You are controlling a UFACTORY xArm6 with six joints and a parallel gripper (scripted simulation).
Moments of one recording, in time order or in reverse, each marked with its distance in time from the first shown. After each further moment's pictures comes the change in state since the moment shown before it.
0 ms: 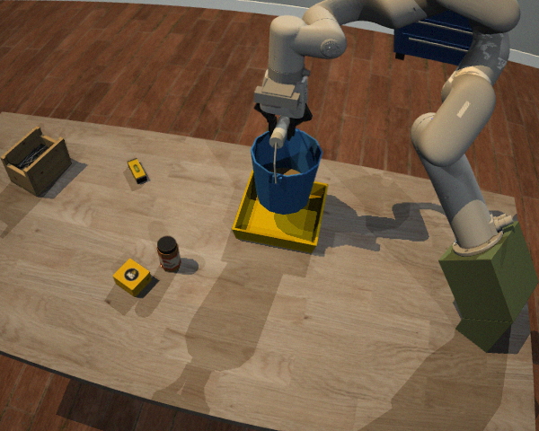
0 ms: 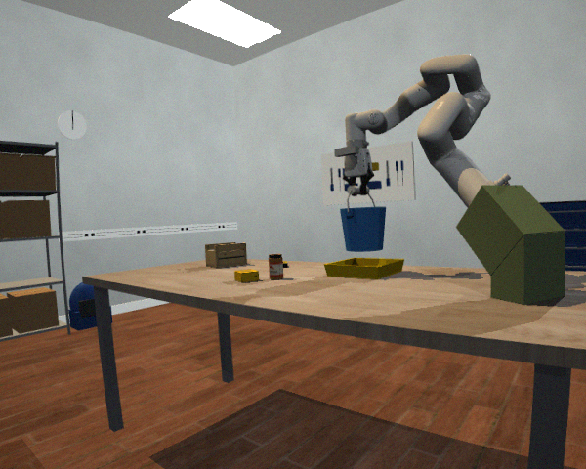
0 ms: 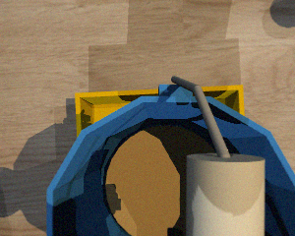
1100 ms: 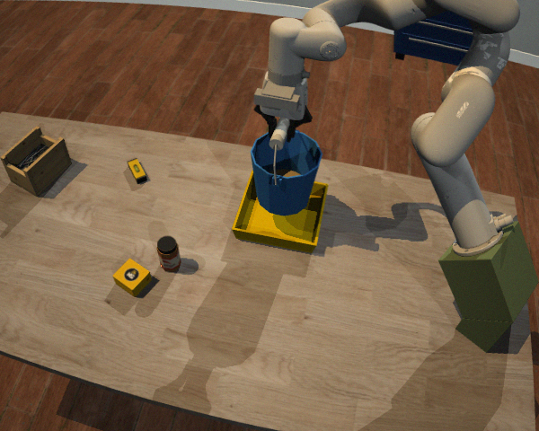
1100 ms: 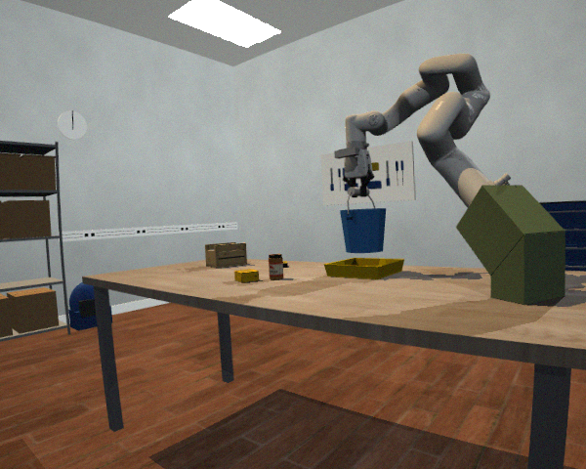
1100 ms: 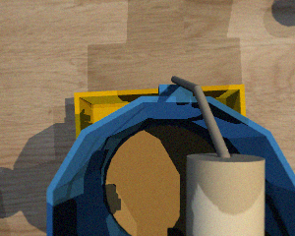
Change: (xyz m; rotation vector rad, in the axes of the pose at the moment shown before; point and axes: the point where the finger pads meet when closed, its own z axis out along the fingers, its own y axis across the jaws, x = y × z) arm 0.000 0.000 0.005 0.000 0.000 0.000
